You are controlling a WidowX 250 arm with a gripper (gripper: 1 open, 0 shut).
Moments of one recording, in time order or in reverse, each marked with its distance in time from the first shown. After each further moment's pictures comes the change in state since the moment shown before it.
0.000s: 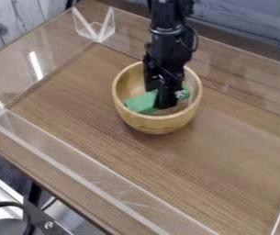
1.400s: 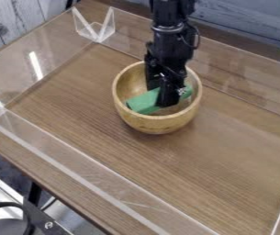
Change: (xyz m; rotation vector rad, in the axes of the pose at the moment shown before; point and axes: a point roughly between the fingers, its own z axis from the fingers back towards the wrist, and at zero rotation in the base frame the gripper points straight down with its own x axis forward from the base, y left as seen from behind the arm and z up) arm 0.003 0.004 -0.002 -0.016 0.007 0.025
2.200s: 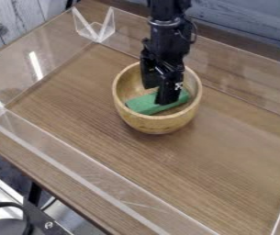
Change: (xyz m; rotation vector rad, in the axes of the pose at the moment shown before) arm -0.001 0.005 0.008 -0.011 0.006 0.032
